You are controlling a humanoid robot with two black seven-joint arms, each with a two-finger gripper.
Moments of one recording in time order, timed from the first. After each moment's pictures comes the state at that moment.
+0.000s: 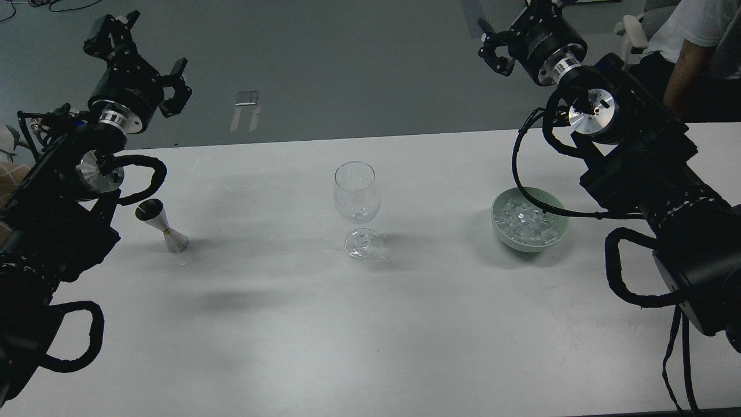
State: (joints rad) left arm -0.94 0.31 -1.06 -0.40 0.33 -0.40 -0.22; right arm 1.12 0.00 1.23 0.28 -0.42 0.37 0.09
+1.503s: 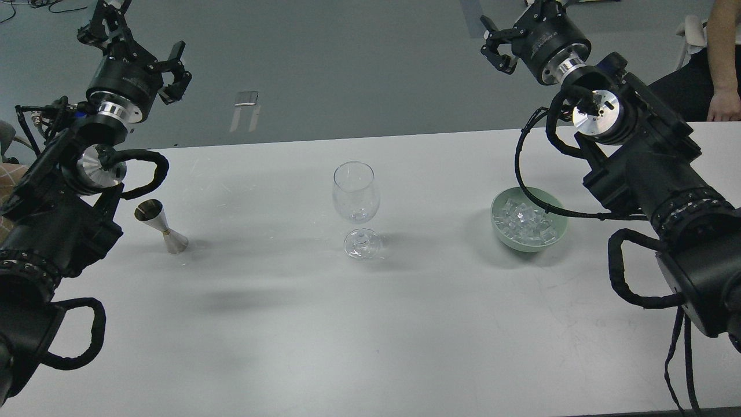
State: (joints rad) left arm -0.94 0.31 -1.07 -0.45 0.31 -0.43 -0.27; right arm 1.11 -0.01 1.23 0.29 -0.41 0.40 0.10
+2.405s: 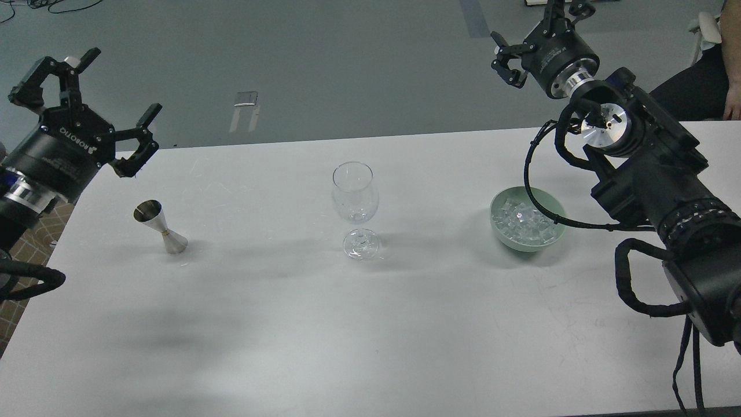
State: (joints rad) left arm -0.20 0.82 -1.23 -1.36 0.01 -0.46 -0.16; right arm 1.06 -0.03 1.23 0.29 -0.41 0.39 0.10
